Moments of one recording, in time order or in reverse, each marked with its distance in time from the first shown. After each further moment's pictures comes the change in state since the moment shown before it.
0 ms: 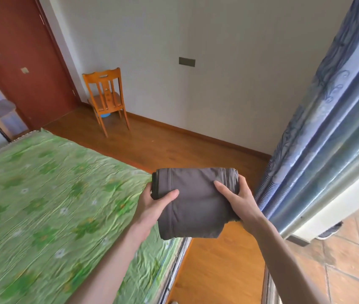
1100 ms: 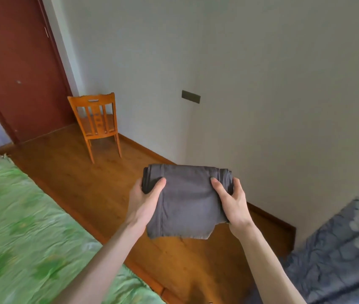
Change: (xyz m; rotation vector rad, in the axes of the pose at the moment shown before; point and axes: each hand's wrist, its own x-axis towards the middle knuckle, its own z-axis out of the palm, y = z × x) left_hand 0.458 0.157 0.179 -0.032 0.313 0.151; right_hand 0.509 -0.149 -0.051 -0.013 -0.035 -0.131
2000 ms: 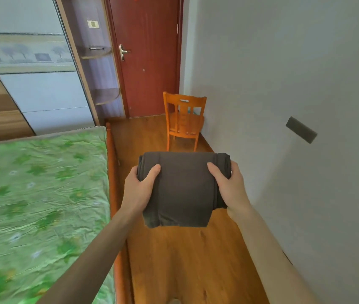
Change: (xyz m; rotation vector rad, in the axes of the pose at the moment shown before) left_hand 0.264 0.030 0.020 -0.016 0.668 -0.028; right_hand 0.388 -0.010 0.182 -0.164 -0.622 -0.049
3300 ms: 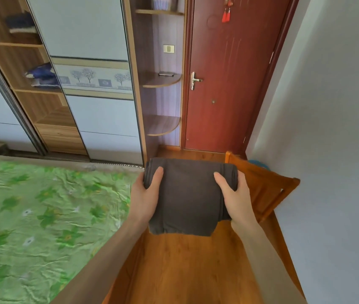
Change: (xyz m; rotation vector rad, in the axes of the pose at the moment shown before) left_hand 0.623 0.064 0.057 -0.059 0.436 0.057; right_hand 0.647 -0.059 0.306 -0.155 -0.256 -0.052
